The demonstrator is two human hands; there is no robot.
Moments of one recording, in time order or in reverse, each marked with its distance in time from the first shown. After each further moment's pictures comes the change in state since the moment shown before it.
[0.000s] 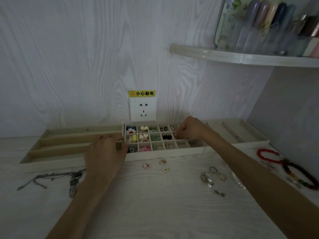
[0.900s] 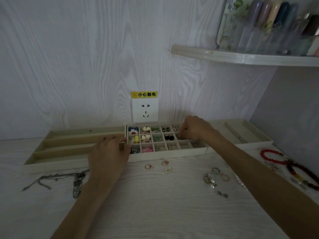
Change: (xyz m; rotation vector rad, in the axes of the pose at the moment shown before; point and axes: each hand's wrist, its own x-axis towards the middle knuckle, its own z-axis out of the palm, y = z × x) left_hand -0.004 0.007 -0.006 0.022 0.003 0.003; right_hand 0.000 -0.008 -0.003 -0.236 0.027 0.037
